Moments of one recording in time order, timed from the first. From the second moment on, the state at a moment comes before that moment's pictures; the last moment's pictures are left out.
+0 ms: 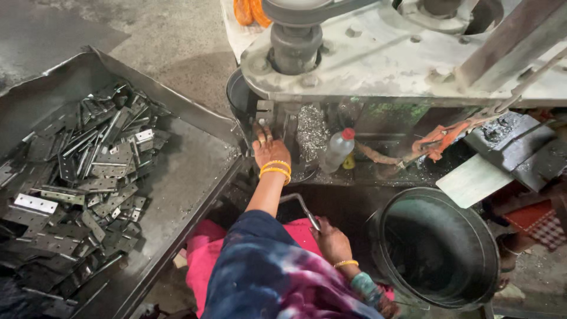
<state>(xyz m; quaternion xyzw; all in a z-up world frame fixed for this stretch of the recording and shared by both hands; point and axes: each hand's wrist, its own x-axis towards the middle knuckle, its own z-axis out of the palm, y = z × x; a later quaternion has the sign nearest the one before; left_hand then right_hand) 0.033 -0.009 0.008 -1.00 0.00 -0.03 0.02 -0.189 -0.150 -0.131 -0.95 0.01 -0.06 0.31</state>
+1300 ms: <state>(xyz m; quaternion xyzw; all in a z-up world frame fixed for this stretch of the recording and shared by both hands) -0.007 -0.028 0.042 -0.98 0.09 -0.19 -0.01 -0.142 -0.136 0.028 -0.96 0.04 -0.13 0.24</state>
